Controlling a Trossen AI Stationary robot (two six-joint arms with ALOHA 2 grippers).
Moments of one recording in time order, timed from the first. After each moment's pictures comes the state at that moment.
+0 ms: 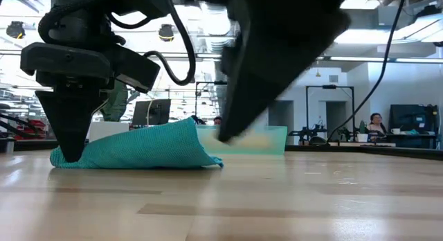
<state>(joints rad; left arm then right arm) -0.39 1.87 1.11 -0.83 -0.03 -0.92 0.48 2.17 1.63 -0.58 0.00 0.31</state>
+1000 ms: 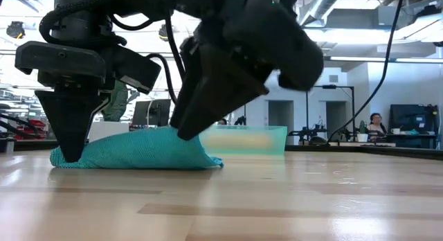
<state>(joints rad) -0.39 1.87 1.11 -0.83 -0.02 -0.85 0.39 2.18 1.62 -0.49 0.24 -0.22</state>
